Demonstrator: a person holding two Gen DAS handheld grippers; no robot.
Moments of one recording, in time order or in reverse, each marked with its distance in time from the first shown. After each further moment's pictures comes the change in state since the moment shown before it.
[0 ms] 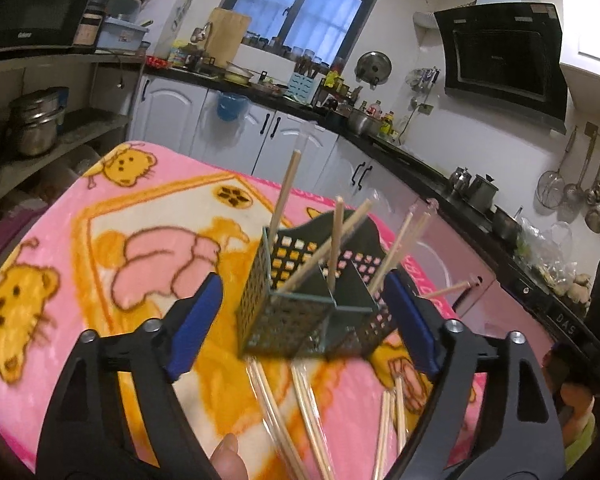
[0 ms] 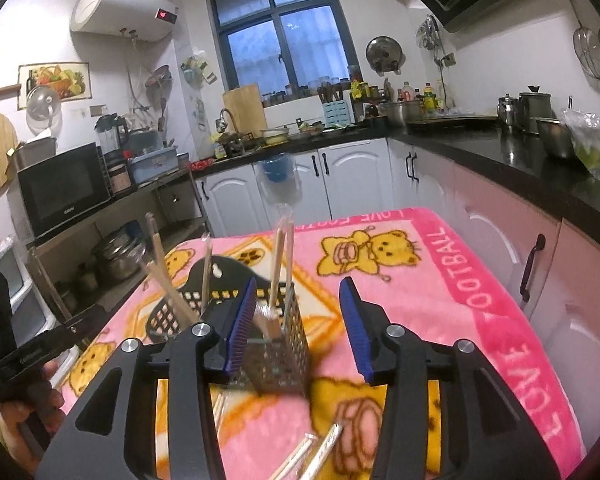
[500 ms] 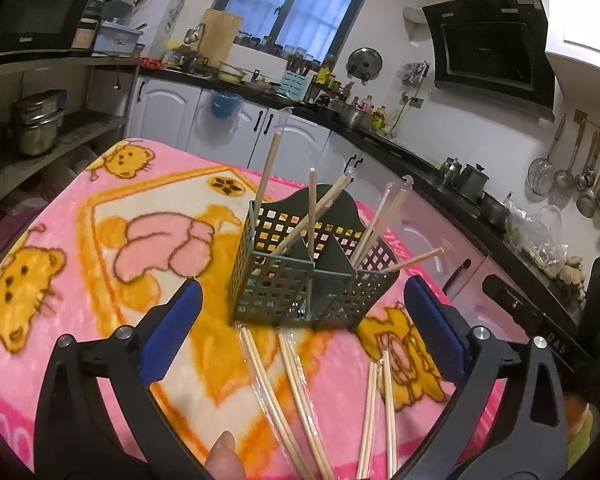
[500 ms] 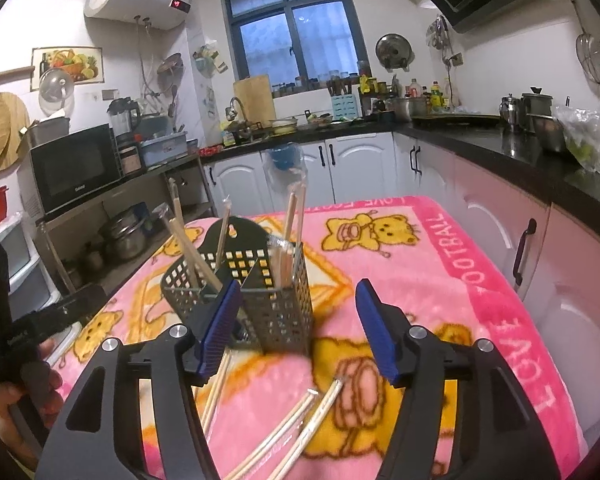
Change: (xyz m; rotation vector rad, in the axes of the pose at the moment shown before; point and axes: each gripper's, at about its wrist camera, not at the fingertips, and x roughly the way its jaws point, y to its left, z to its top) left arm -0.028 -0.017 -0.023 0.032 0.001 -0.004; right arm -0.030 0.006 -0.030 -0.037 0.034 0.017
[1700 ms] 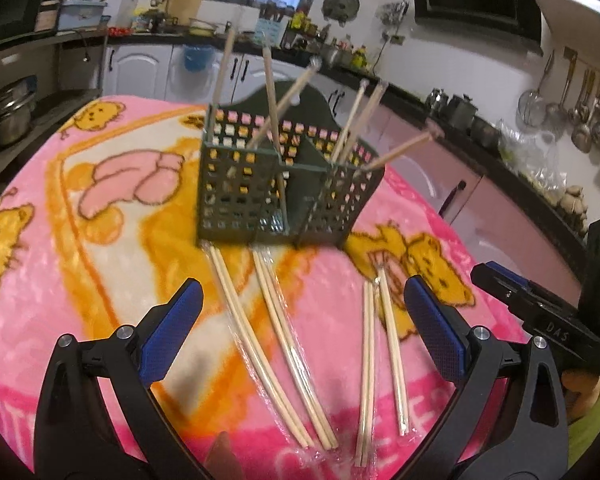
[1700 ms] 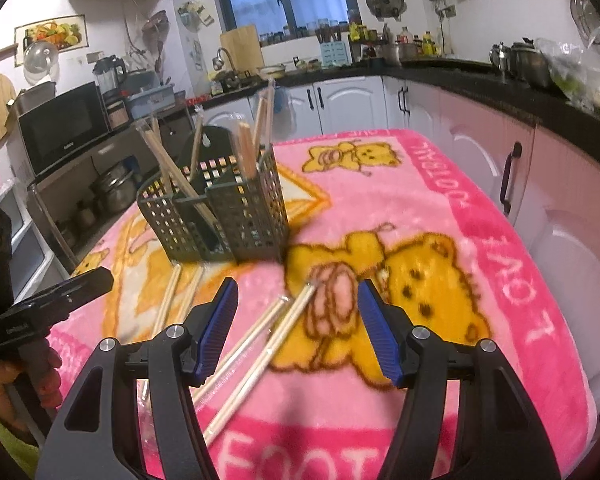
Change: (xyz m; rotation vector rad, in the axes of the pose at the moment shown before) left arm 0.033 -0.023 -0.060 0.094 0.206 -0.030; right arm 0.000 -0.027 -0.059 0.027 0.191 -0.024
